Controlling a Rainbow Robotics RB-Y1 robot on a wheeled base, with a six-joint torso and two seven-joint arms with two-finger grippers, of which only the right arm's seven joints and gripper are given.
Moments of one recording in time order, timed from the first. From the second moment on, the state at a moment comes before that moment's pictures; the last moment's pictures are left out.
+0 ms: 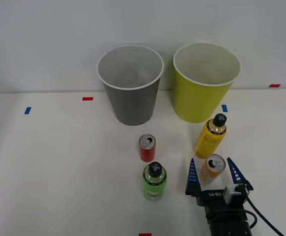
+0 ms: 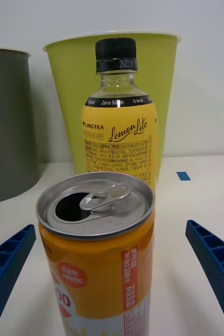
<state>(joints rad) 0.53 0.01 0.22 -1.67 0.05 -0.54 1.56</state>
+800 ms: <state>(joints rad) 0.52 -0.01 0.23 -1.67 -0.01 -0.55 1.58</state>
